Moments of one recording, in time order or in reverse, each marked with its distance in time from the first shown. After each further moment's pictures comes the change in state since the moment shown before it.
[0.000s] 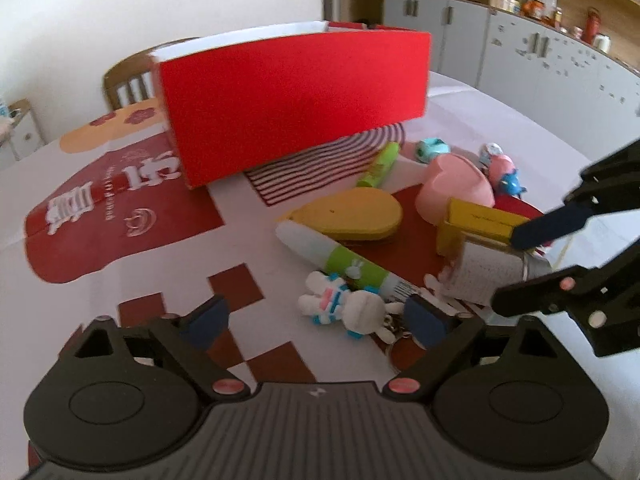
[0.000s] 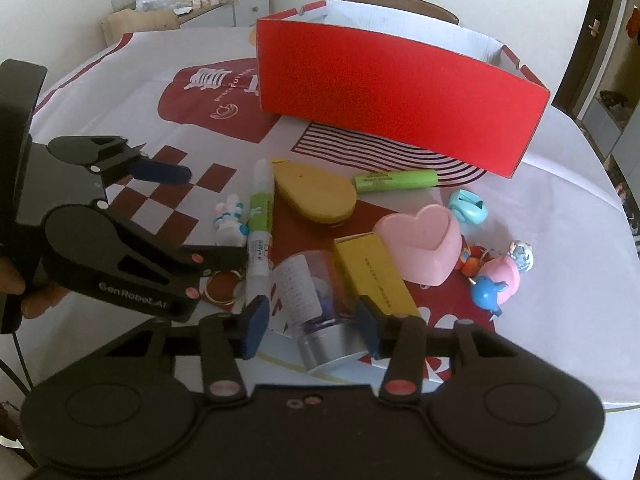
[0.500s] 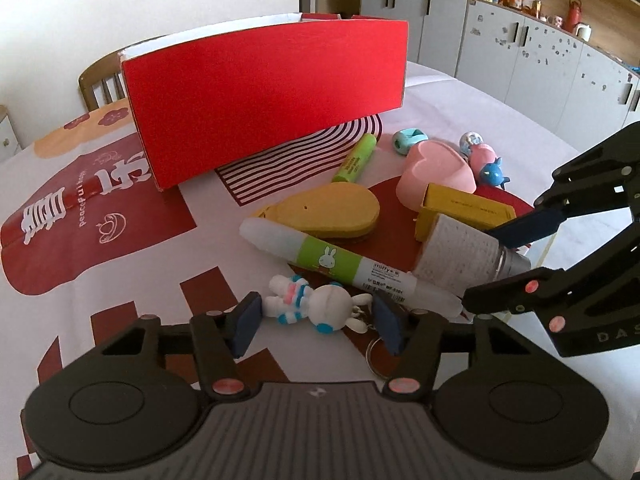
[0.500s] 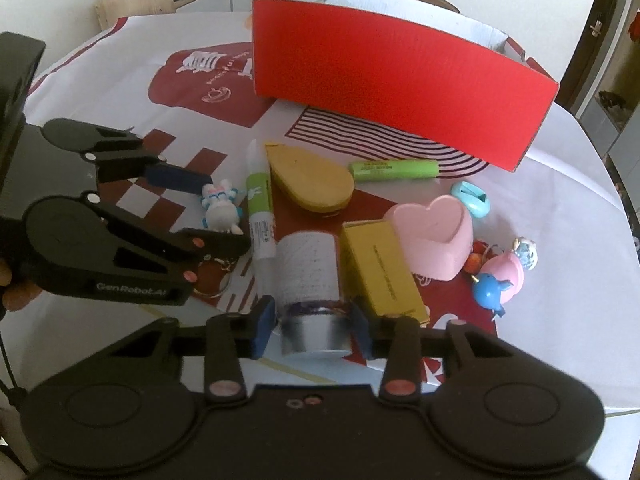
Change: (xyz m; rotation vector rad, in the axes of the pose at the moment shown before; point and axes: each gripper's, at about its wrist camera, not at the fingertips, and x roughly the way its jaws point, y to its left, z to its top) left arm 0.007 -0.006 0.003 0.030 0.017 -0.044; right arm 0.015 -0.001 -0.002 -0.018 0.034 -0.028
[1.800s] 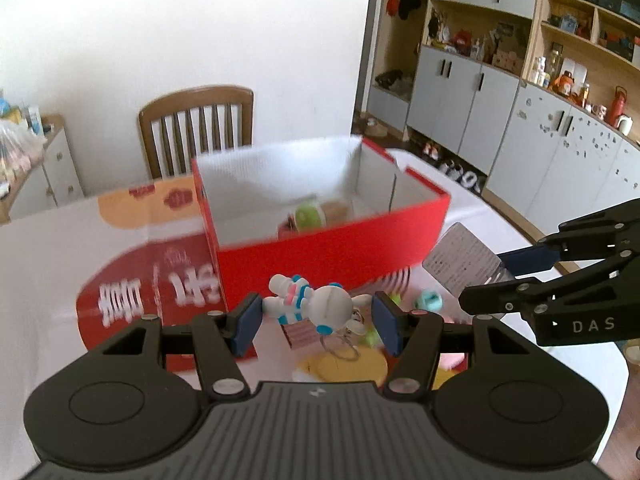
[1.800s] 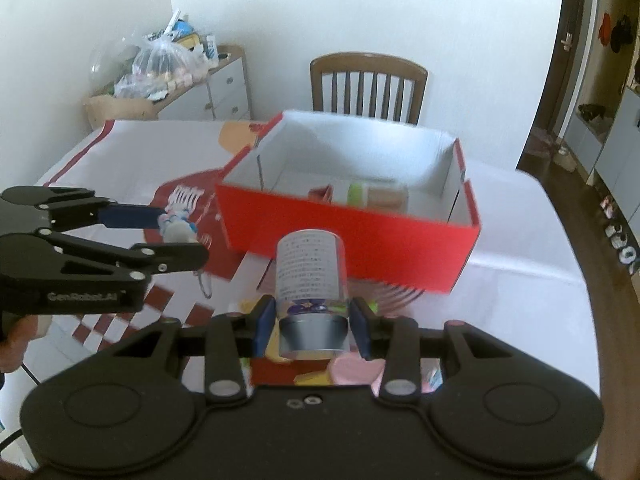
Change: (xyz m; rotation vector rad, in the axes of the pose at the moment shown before) left arm -0.087 0.029 0.115 -0.181 -0.139 0.087; right arm -0.083 -0.054 0.097 0.093 -0.170 0.017
